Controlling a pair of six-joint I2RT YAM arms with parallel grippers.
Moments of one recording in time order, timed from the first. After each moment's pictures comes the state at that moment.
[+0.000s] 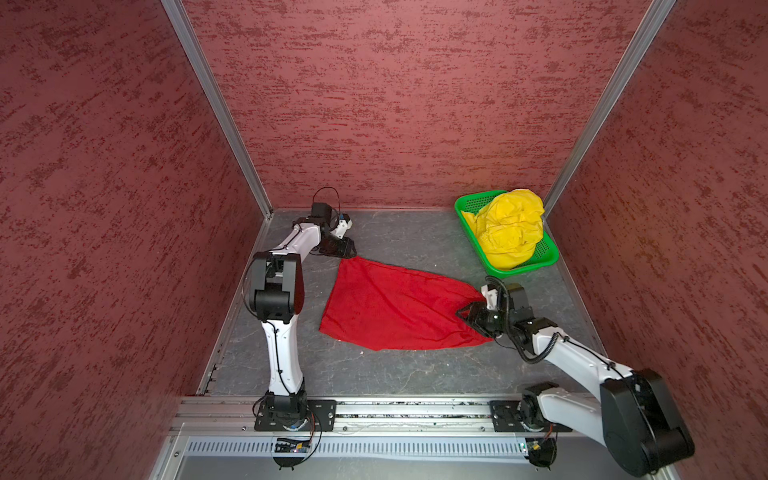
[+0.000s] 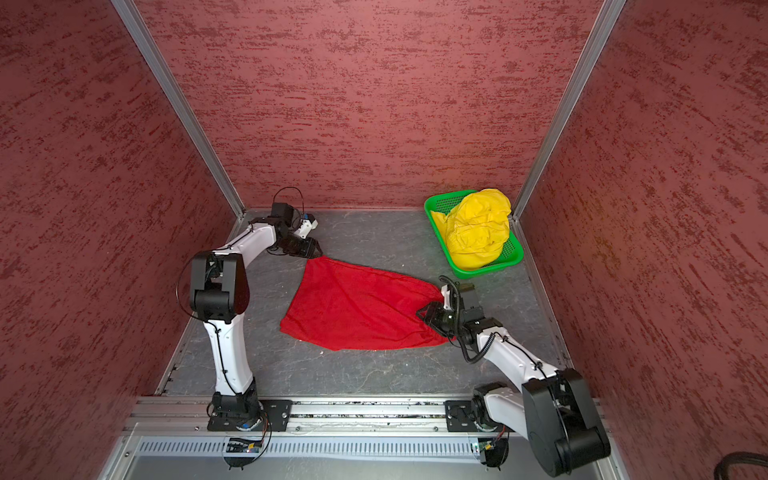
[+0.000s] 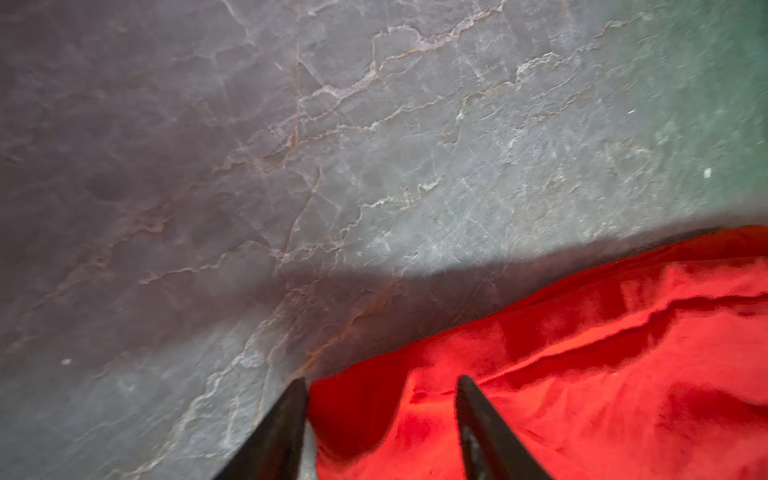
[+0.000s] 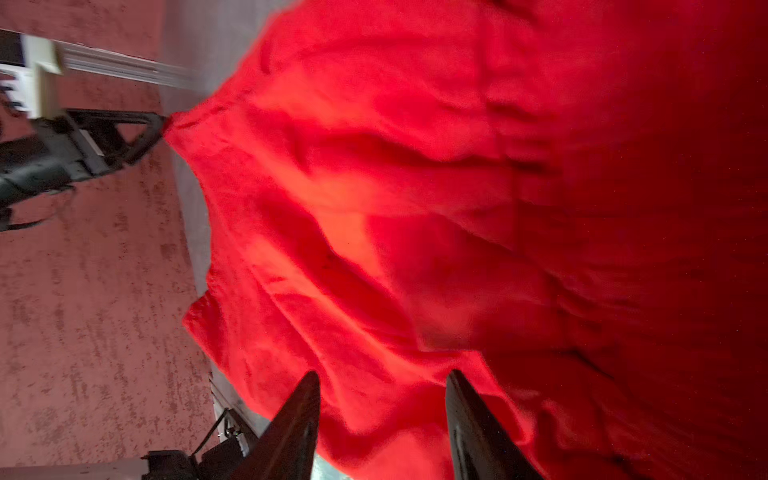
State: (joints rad) left arm -0.06 2.12 1.69 -0.75 0.35 0.14; right arm 0.25 1.13 0.48 -0.14 -0.52 0.82
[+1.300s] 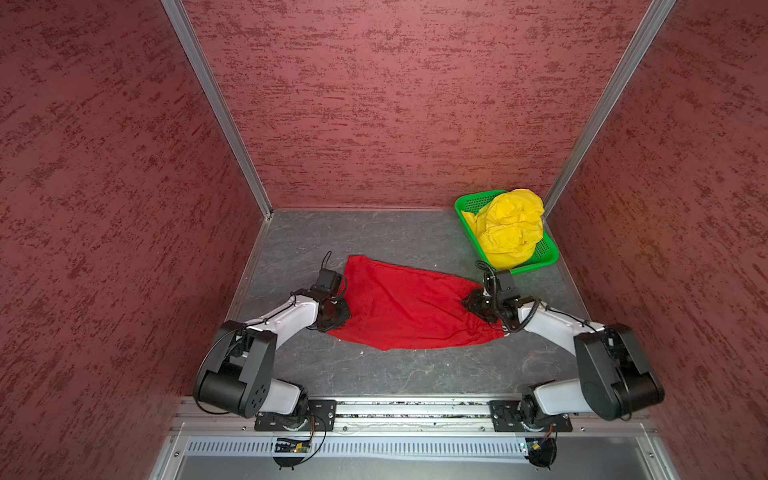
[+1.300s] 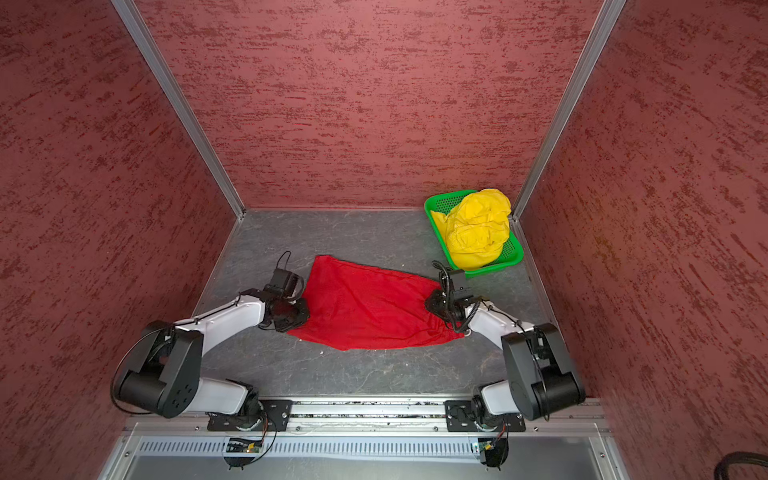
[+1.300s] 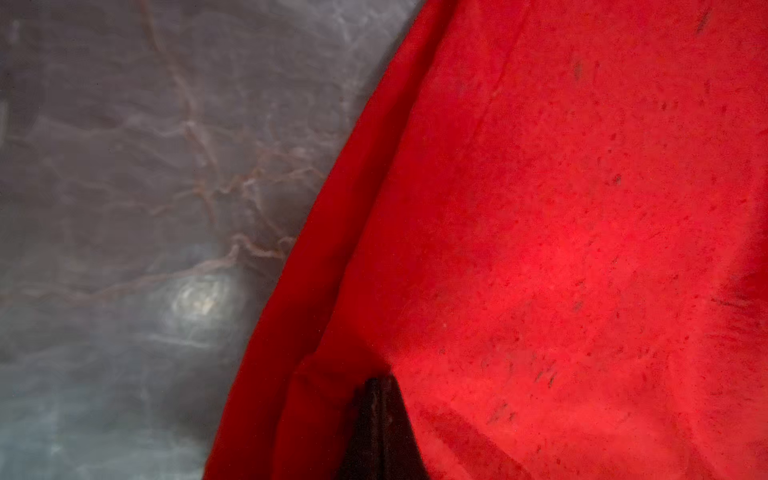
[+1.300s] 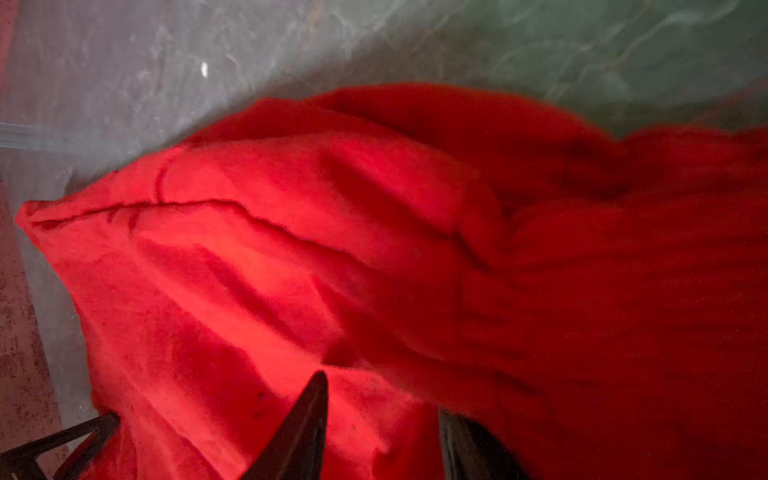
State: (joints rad) left arm -0.27 1.39 0.67 -0.52 0.10 -0.68; right arm 0.25 1.37 0.62 -0.19 -0.22 0.77
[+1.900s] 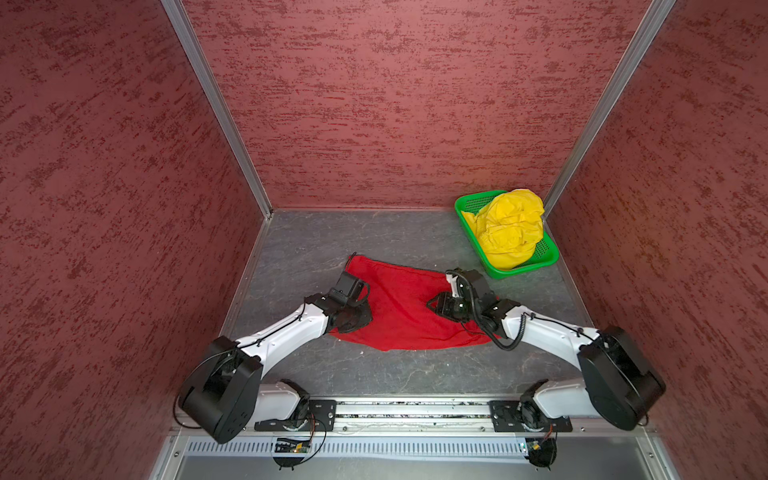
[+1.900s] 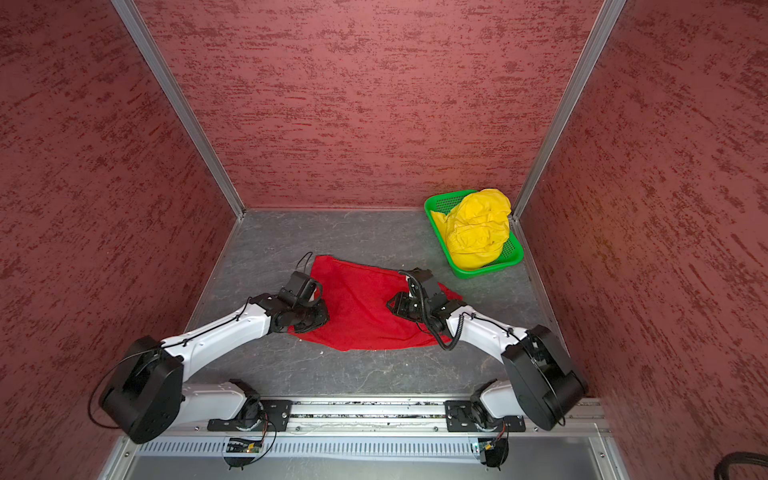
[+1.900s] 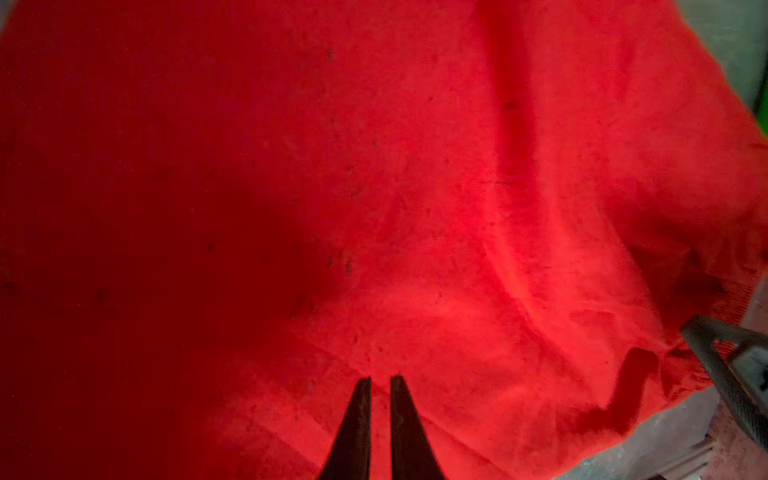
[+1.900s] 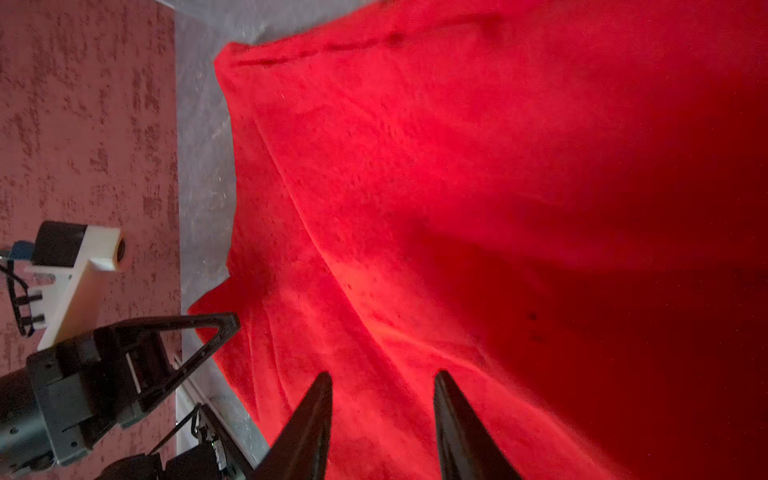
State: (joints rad) left arm -0.52 1.35 0.70 -0.48 0.13 -0.87; right arm 0.56 1.42 0.64 0.00 -0.33 0.87
